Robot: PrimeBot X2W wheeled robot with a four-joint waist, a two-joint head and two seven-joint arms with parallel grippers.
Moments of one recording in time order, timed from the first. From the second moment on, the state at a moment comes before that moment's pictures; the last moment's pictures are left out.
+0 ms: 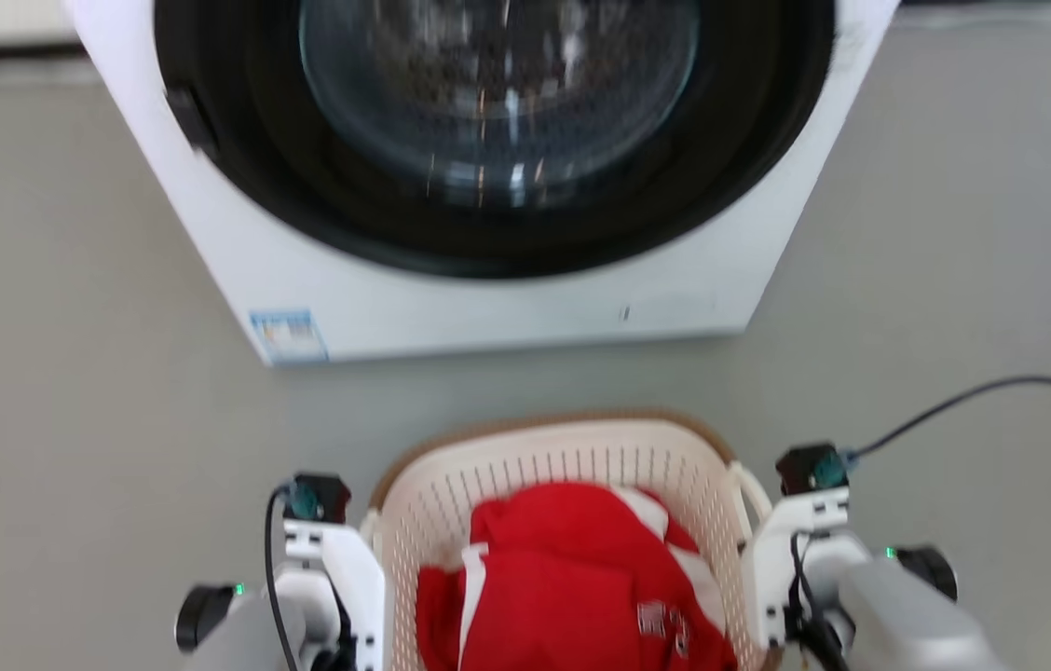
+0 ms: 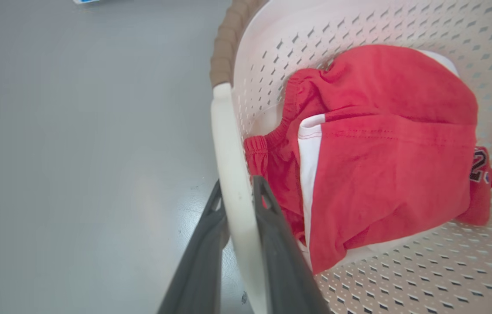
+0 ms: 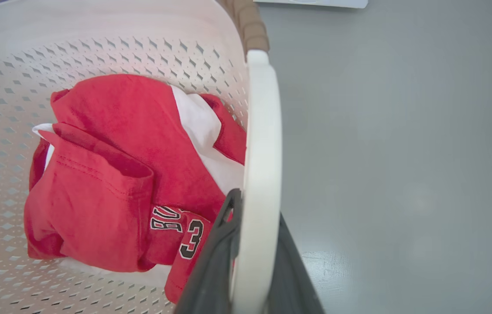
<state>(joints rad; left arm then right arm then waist) -0.62 0.07 -0.64 1.26 -0.64 -0.12 0.09 -0.64 -0.07 0.62 1.22 0.60 0.11 0.19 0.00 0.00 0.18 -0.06</state>
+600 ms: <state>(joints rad) -0.52 0.08 -0.73 1.23 -0.74 -0.12 0.17 -0.55 -0.06 0.69 1.24 0.71 0.11 0.25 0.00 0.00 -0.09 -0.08</state>
